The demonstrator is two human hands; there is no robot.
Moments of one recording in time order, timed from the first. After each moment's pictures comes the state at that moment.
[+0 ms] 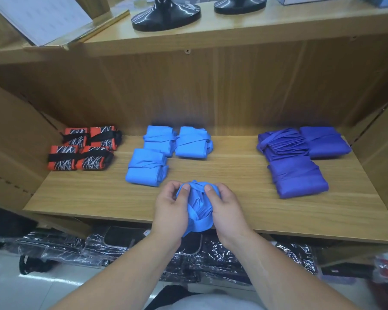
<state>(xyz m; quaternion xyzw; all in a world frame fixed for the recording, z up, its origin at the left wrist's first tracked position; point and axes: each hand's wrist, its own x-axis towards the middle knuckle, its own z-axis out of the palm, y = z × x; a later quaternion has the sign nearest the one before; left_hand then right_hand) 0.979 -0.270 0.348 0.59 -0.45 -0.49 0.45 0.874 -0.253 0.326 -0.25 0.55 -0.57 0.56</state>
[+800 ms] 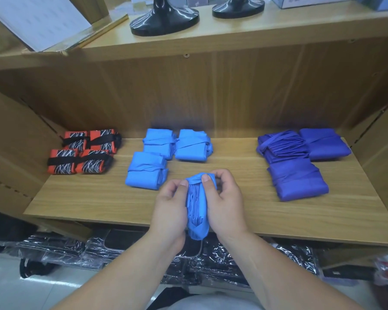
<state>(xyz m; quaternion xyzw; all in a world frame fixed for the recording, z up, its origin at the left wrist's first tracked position) 0.971 -0.268 0.377 0.55 -0.36 -0.60 0.46 0.876 -0.261 0.344 -0.37 0.57 -0.63 0.37</state>
